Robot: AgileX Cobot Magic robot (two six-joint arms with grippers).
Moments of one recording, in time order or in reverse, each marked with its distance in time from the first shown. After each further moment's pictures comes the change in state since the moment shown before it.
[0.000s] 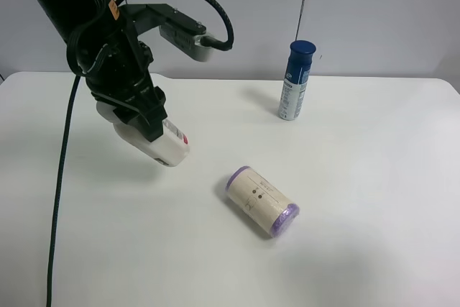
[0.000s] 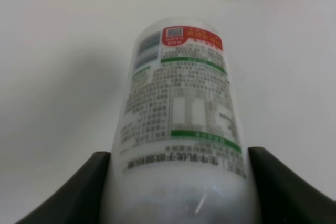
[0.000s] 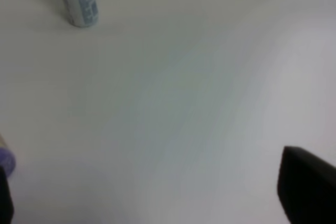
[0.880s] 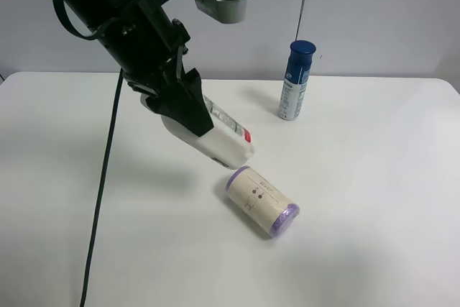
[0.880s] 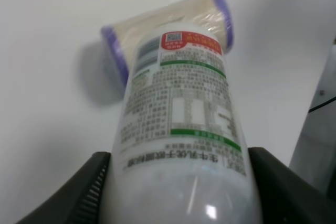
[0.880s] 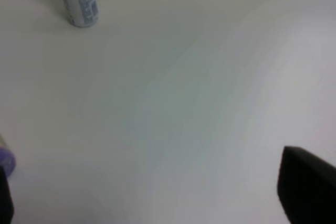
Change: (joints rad) left arm 0.000 -0.006 -0.039 -0.376 -0.050 0.381; right arm 0.000 0.000 0.000 0.000 0.000 0.000
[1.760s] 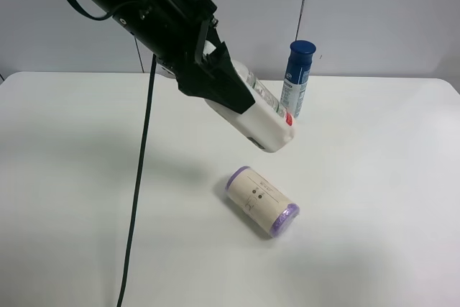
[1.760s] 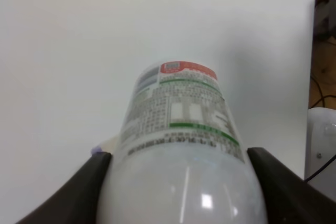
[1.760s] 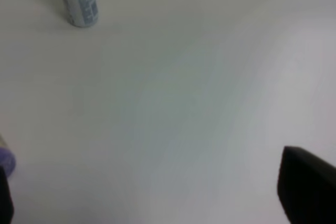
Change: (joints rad) left arm 0.000 0.000 0.000 -0.247 -0.135 0.313; right arm 0.000 0.000 0.000 0.000 0.000 0.000
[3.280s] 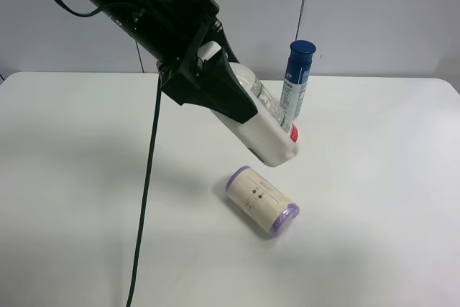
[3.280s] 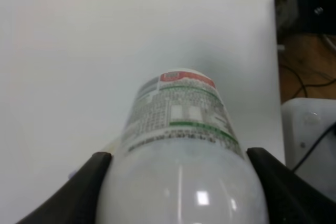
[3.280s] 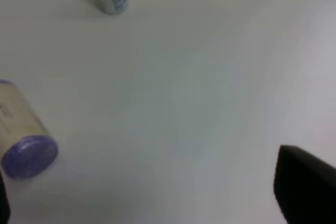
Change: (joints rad) left arm 0.000 0.000 0.000 -0.070 0.071 0.161; right arm 0.000 0.110 -0.024 0.122 -0.002 -0.005
